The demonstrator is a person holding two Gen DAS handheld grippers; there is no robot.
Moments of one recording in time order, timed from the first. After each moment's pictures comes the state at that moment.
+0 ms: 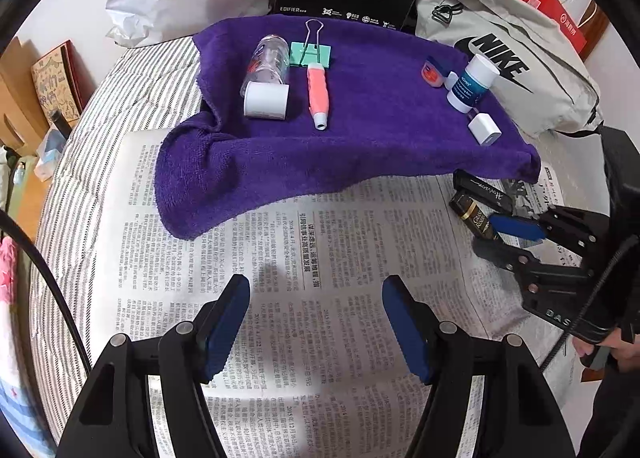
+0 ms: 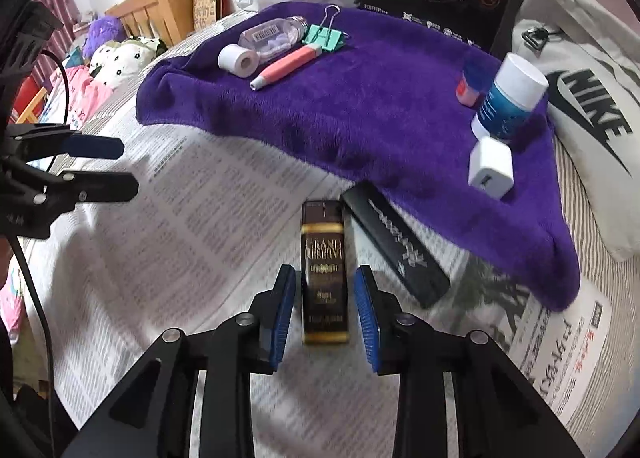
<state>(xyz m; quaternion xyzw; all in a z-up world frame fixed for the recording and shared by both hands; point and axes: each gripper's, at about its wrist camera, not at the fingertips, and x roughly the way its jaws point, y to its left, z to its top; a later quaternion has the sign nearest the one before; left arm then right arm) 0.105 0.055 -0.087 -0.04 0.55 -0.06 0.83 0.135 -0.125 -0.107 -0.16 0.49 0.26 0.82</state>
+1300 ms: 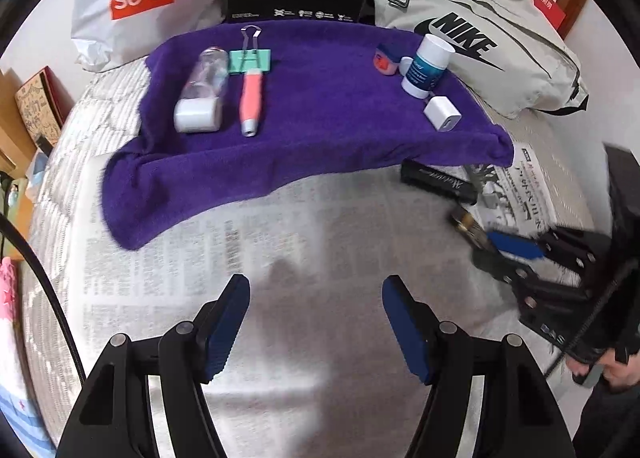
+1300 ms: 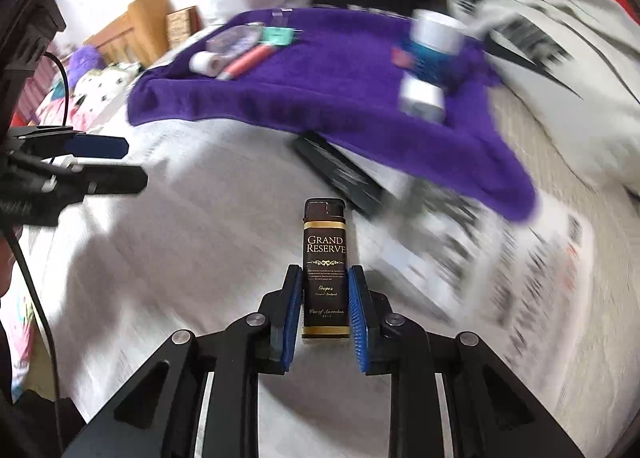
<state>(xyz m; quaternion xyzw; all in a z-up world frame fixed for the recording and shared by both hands) 0.105 0.001 -0.079 -0.01 0.55 -0.08 0.83 0.101 -0.202 -0.105 -0.09 0.50 0.20 0.84</state>
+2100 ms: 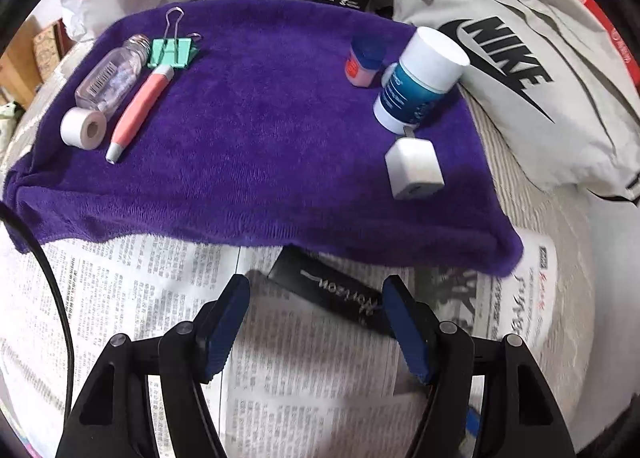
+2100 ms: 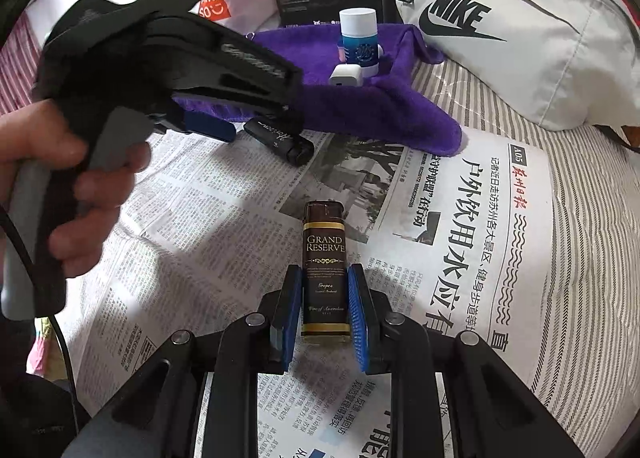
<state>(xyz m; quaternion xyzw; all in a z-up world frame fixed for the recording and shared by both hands) 0.190 -0.109 -0.111 -0.10 0.58 0.04 0.81 0.074 -0.259 -0.110 -0.04 0.47 0.23 0.85</state>
